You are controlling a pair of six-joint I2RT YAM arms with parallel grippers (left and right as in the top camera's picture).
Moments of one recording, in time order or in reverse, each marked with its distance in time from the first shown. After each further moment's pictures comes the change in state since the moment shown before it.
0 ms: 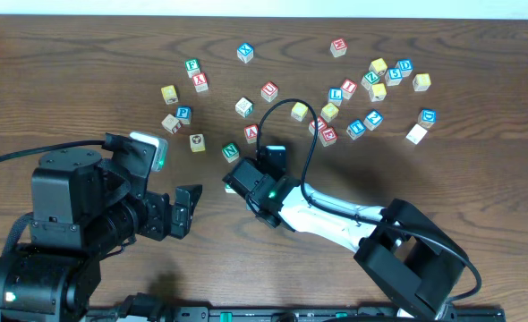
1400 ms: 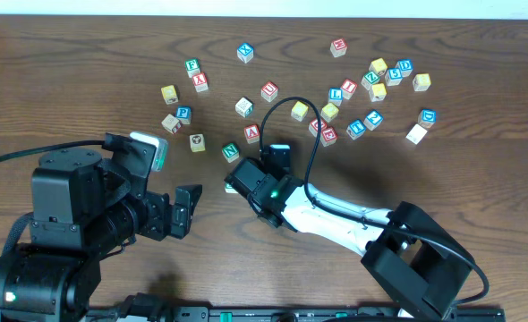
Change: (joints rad) left arm 0.000 0.000 0.000 0.000 0.000 0.000; right arm -0.002 -0.029 -0.001 -0.051 0.045 0.000
